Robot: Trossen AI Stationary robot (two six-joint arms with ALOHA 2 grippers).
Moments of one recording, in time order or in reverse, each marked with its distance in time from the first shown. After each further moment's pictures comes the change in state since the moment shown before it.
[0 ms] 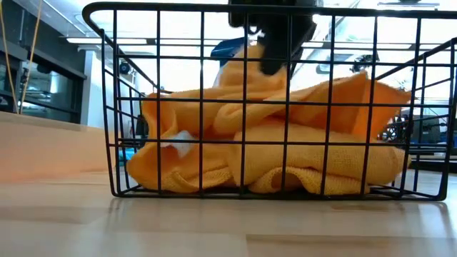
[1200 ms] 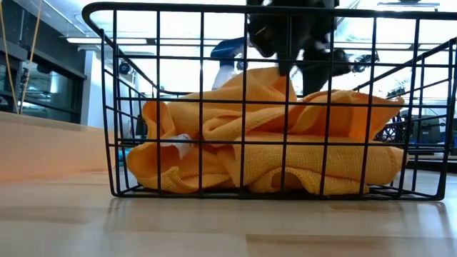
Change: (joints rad) left arm 0.000 0.001 0.000 -0.022 -0.003 -0.004; right arm 0.015 -0.007 0.013 -0.177 0.037 0.656
